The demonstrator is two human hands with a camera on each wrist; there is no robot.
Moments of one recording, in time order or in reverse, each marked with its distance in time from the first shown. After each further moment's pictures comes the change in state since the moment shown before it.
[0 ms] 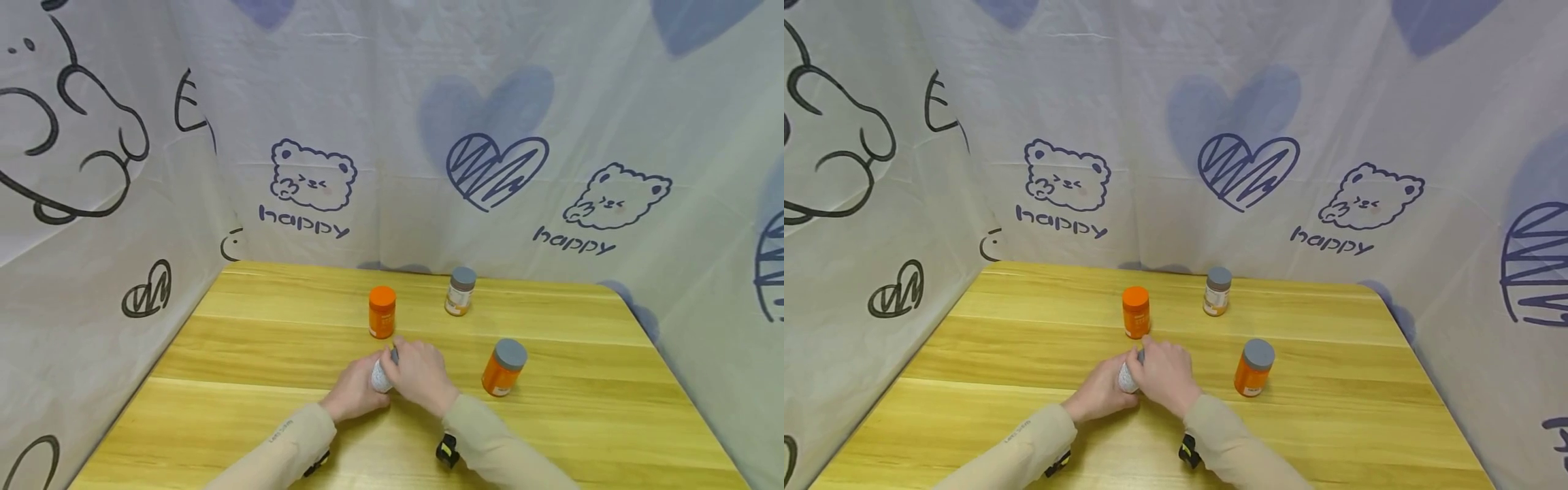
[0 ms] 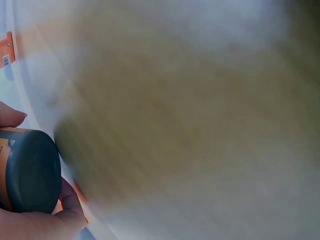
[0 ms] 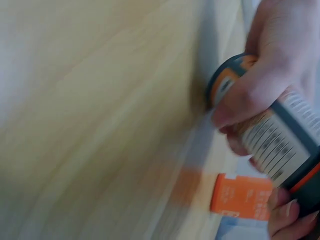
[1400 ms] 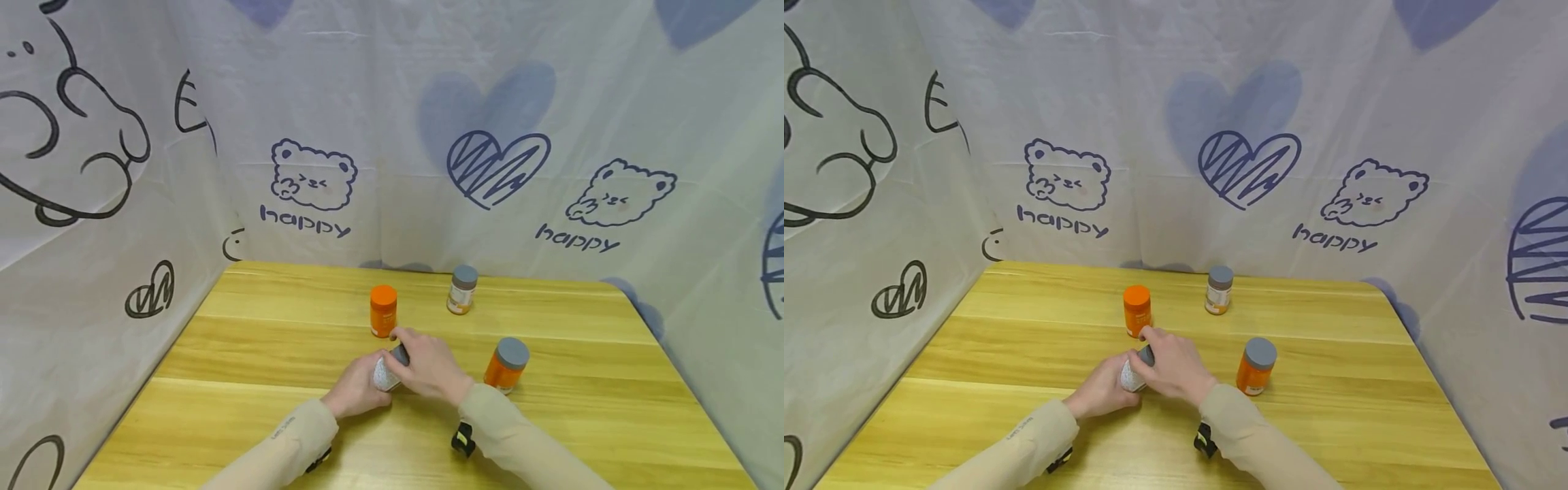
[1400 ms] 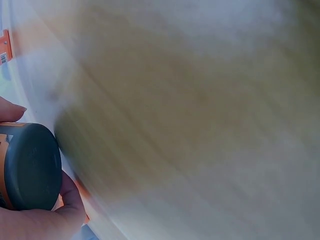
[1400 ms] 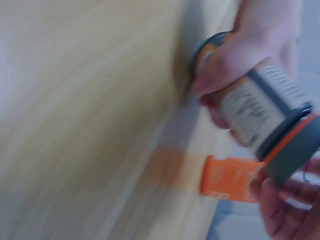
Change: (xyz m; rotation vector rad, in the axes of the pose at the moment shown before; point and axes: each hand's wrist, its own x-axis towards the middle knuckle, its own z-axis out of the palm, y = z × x) left_hand 0.003 0.002 -0.004 -0.011 -0.036 -0.007; right_hand 0.007 0.019 -0.016 0.105 -0.103 -0.178
